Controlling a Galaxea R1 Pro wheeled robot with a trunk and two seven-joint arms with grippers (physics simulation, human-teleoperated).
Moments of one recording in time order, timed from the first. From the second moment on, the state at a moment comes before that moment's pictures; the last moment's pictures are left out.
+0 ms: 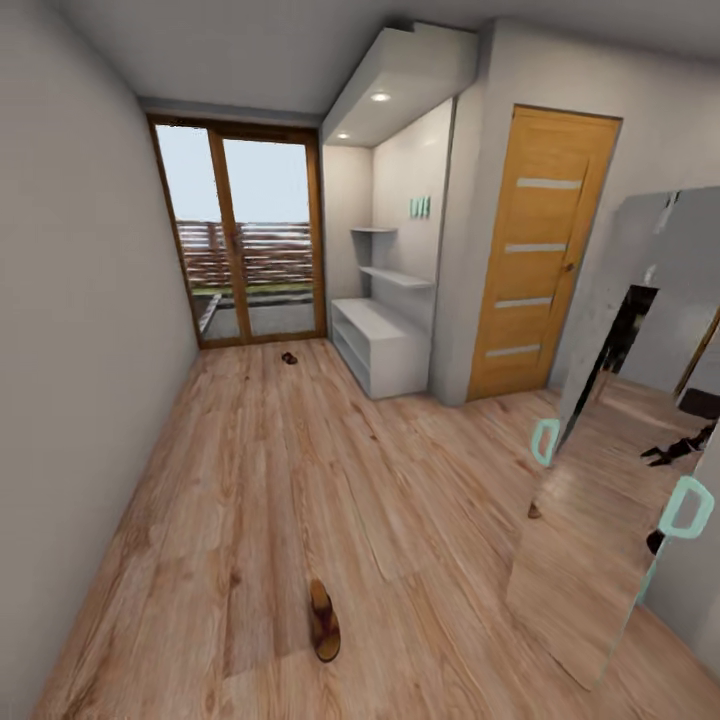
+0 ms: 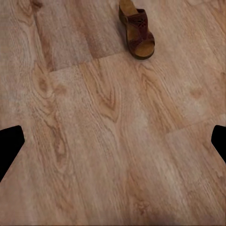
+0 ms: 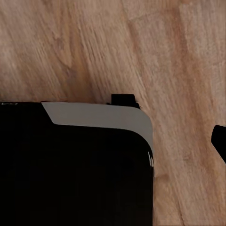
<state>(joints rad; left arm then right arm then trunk) -0.05 0.00 0.00 -0.49 -0.01 -0.25 -0.02 0.00 0.00 0.00 -0.29 0.00 0.00 0.00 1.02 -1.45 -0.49</state>
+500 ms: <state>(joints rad) -0.05 0.00 0.00 -0.49 -0.01 -0.25 -0.02 0.00 0.00 0.00 -0.29 0.00 0.00 0.00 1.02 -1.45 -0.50</state>
